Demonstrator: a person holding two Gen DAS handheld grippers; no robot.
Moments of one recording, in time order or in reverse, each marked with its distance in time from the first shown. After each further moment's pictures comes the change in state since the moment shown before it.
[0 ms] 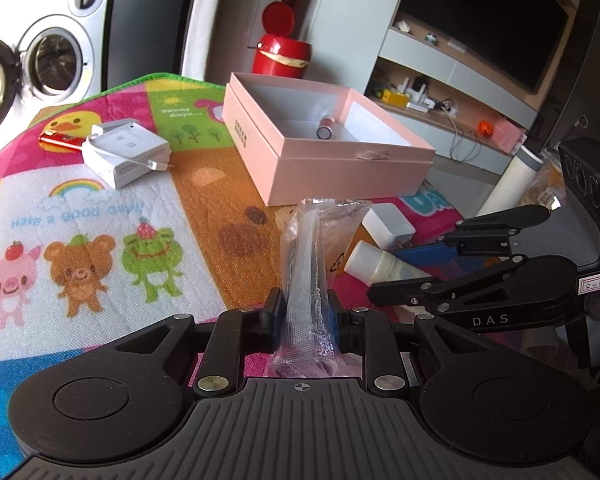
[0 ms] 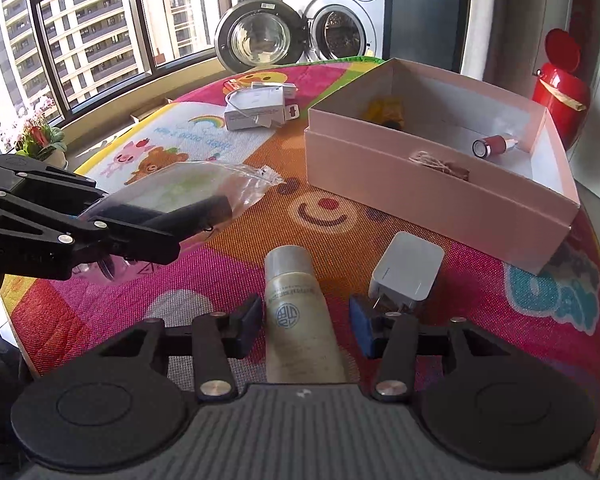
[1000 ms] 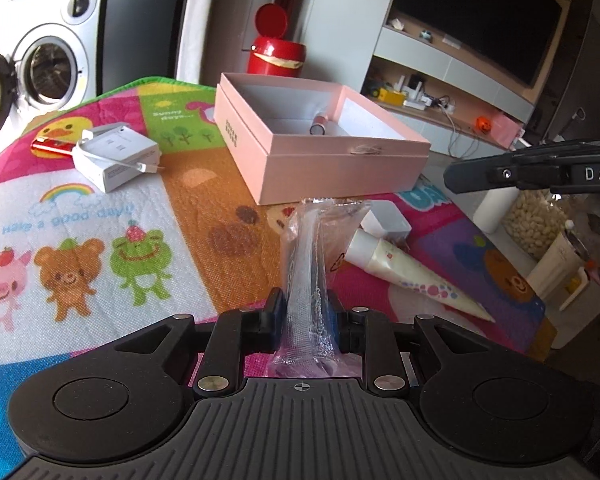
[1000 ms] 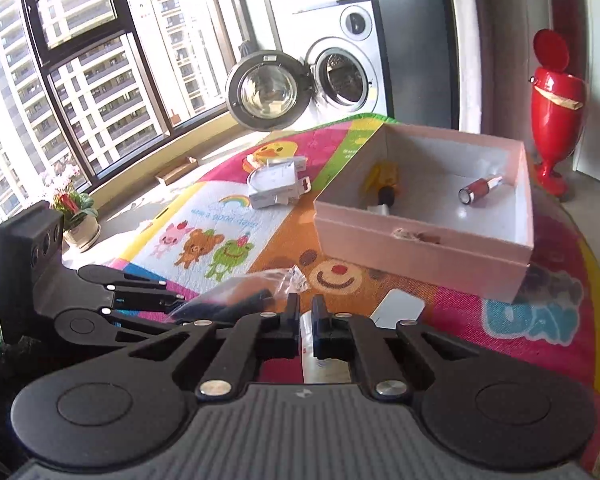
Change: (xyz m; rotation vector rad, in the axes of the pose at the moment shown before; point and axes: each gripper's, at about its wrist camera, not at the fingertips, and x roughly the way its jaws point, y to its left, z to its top) left arm 0.003 -0.011 0.000 0.039 -0.023 0.012; right arm -0.077 -0.021 0.026 0.135 -0.154 0.097
